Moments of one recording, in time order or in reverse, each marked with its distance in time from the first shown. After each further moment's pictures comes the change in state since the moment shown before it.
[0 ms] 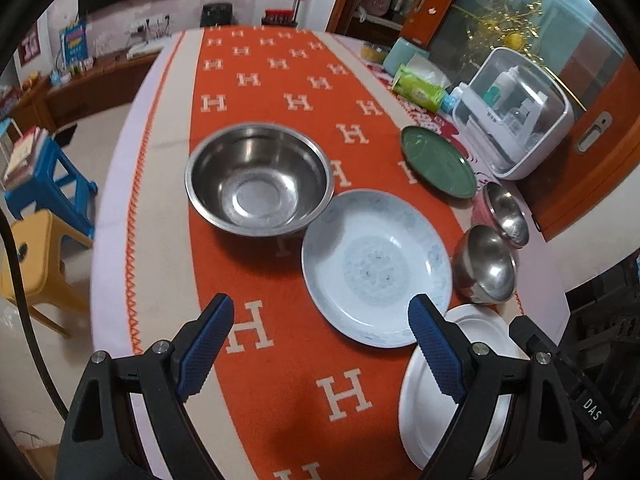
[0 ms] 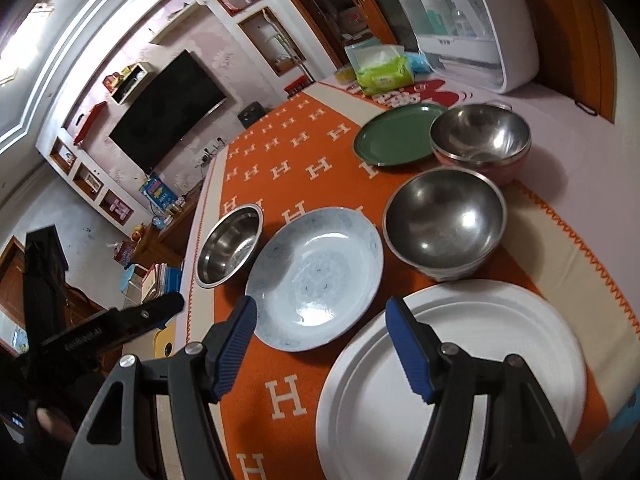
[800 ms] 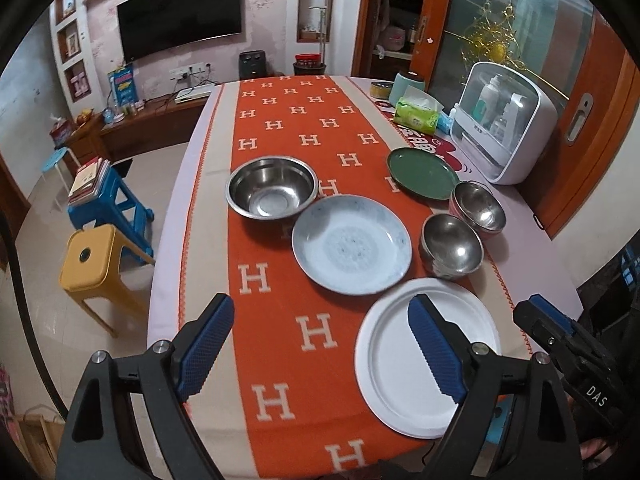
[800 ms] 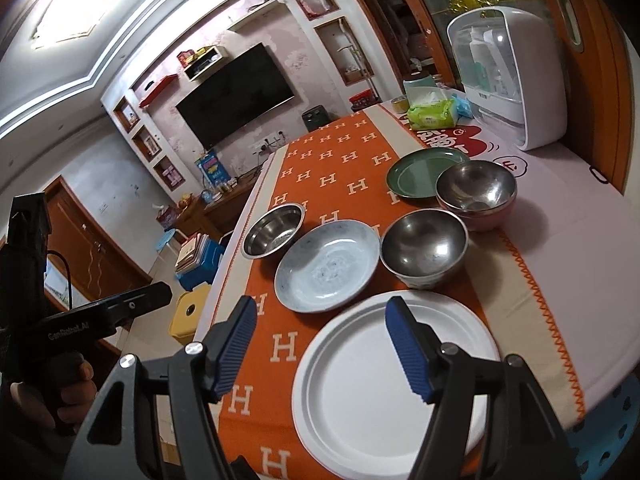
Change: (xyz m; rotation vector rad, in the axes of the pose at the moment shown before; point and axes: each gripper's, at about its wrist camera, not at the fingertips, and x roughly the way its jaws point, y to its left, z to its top) left arm -0.126 -0.100 -0.079 0.041 -0.170 0.218; right arm -0.100 -0.030 -0.004 -0.225 -0.037 0.168
